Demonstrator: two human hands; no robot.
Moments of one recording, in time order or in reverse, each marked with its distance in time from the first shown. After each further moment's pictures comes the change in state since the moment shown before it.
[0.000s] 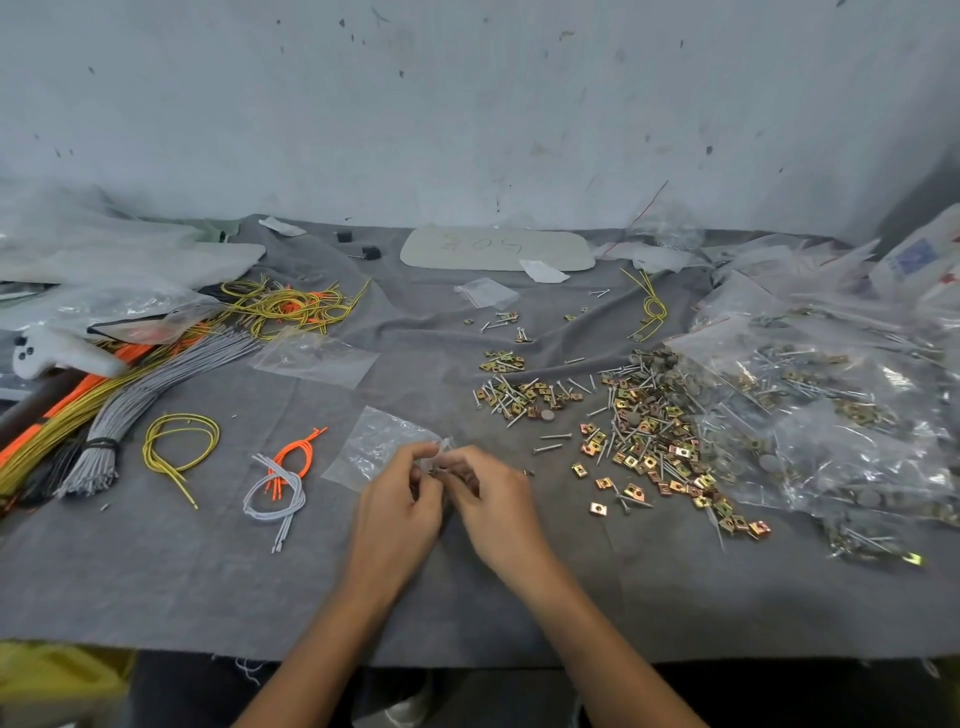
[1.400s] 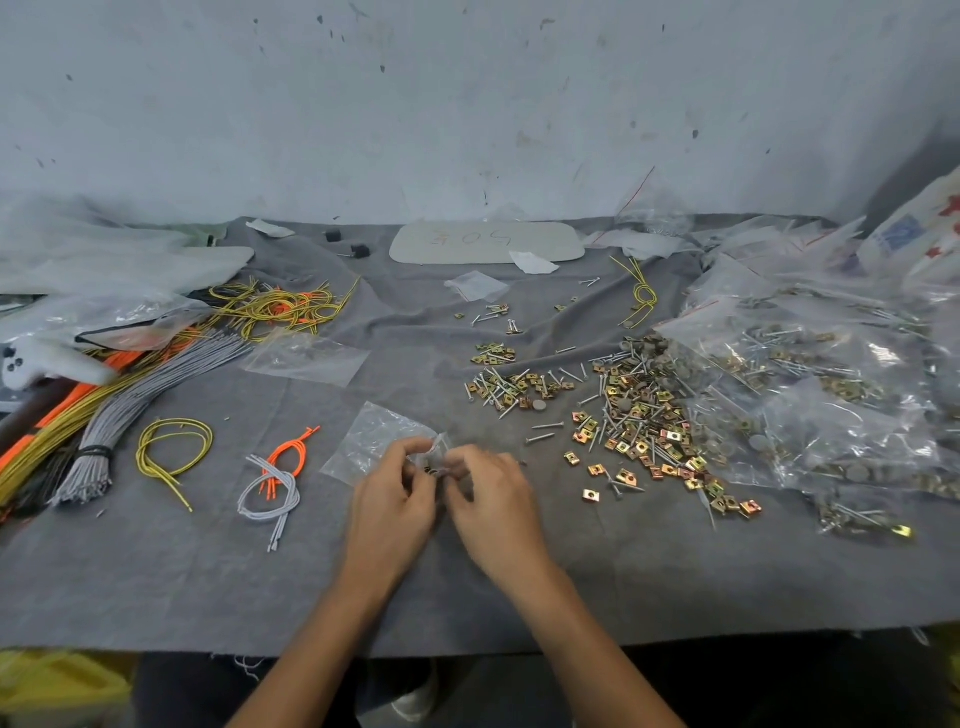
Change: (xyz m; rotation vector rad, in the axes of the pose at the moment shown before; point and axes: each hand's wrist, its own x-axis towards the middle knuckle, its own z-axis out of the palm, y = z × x) left_hand -0.002 0.000 0.000 0.003 0.009 0.046; right_hand -0.017 -0.005 -0.005 -0.250 0.089 -0.040
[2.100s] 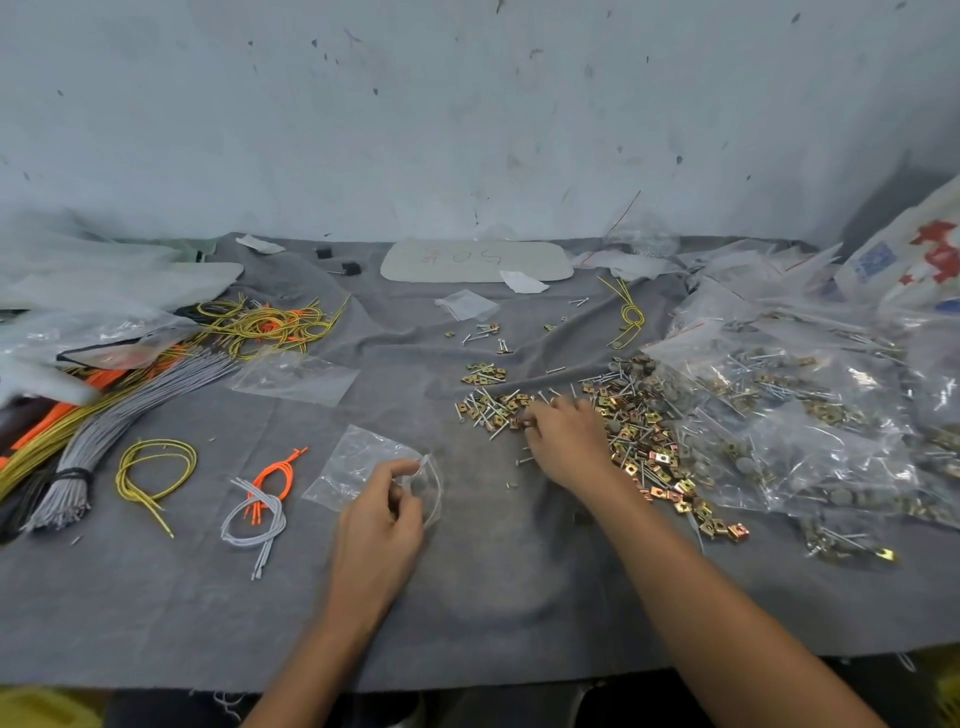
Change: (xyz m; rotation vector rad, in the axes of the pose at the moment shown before) left_hand -0.003 0.006 -0.002 -0.015 0.012 -0.044; right_hand 0.102 0.076 -0.066 -0.694 -0.252 0.188
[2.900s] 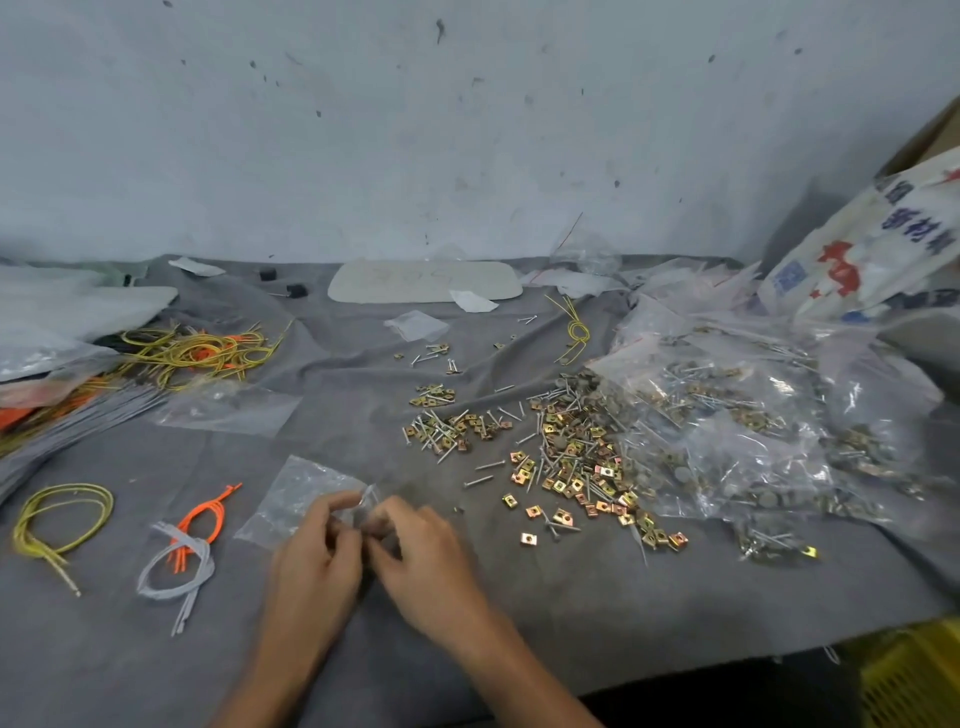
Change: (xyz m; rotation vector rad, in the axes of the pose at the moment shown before) left_hand 0.002 -0.001 0.000 0.031 0.004 0.008; right_hand -0.099 -0.088 0.037 0.699 0.151 -0.274
